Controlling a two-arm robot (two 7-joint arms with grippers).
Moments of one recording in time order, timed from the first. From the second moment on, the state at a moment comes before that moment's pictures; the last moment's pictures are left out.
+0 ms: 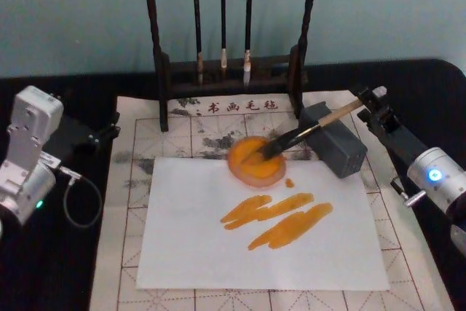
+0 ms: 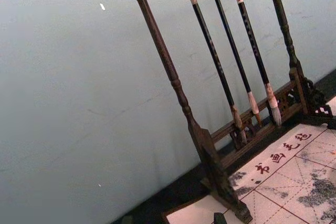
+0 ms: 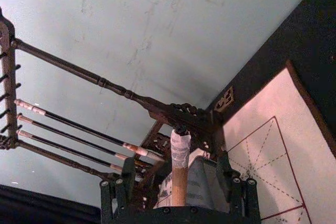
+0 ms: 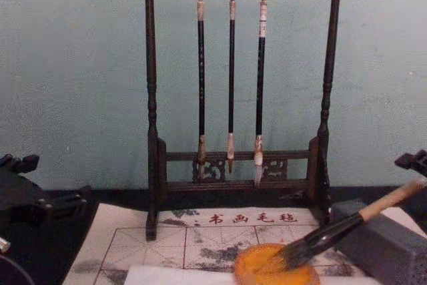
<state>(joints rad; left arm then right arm) -0.20 0.60 0.45 -1.41 -0.25 -0.12 0.03 0.22 0.32 -0.15 -1.23 1.36 0.29 0.30</state>
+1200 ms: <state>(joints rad) -0.20 0.60 0.45 -1.41 -0.25 -0.12 0.03 0.22 0.32 -0.14 -1.23 1.35 0.29 0.30</state>
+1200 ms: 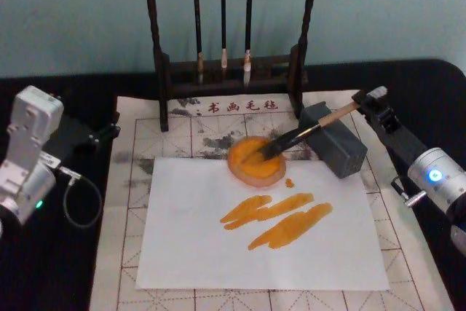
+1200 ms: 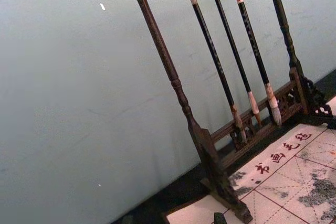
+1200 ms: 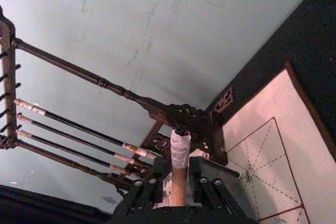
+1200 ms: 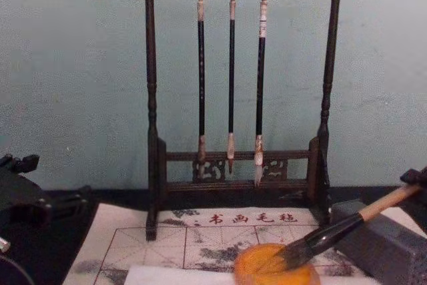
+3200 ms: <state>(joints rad) -0.20 0.60 0.45 -1.41 -0.25 -0.12 0.03 0.16 0.44 -0.19 -1.41 1.38 0.21 0.36</state>
